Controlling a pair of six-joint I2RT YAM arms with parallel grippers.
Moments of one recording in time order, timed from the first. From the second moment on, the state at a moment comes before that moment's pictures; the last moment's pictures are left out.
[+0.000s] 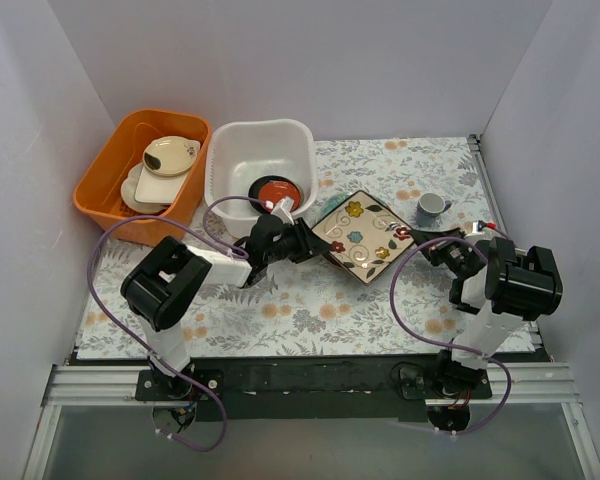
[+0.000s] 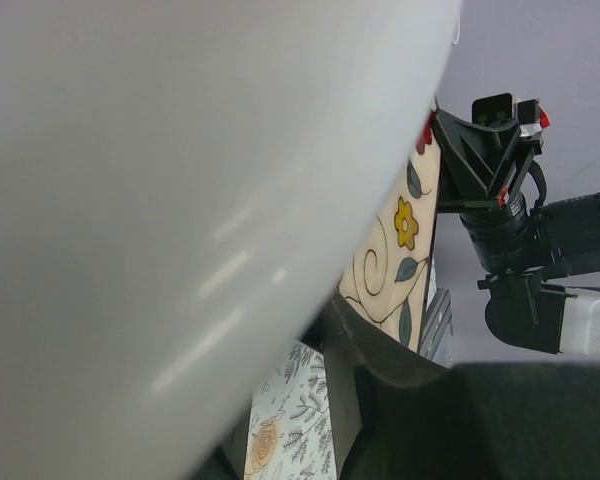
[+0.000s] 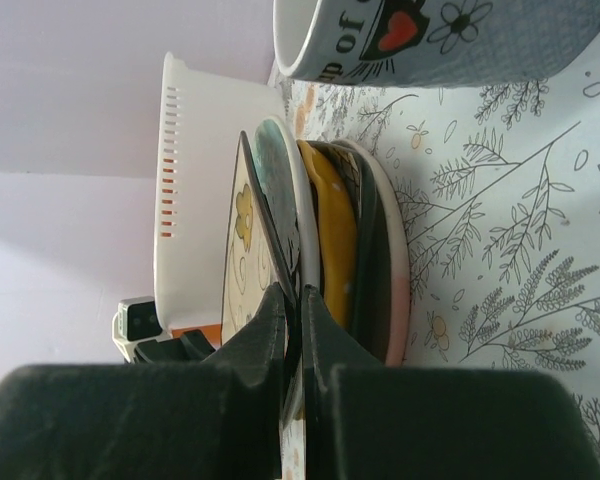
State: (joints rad) left arm -0.67 1.80 0.78 0.68 0.30 -1.00; right arm -0.26 1.78 0.32 1.28 -0.73 1.22
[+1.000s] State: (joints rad) left arm -0.76 1.62 0.63 0.61 0.19 -1.07; right arm -0.26 1.32 0.20 0.96 -0.75 1.01
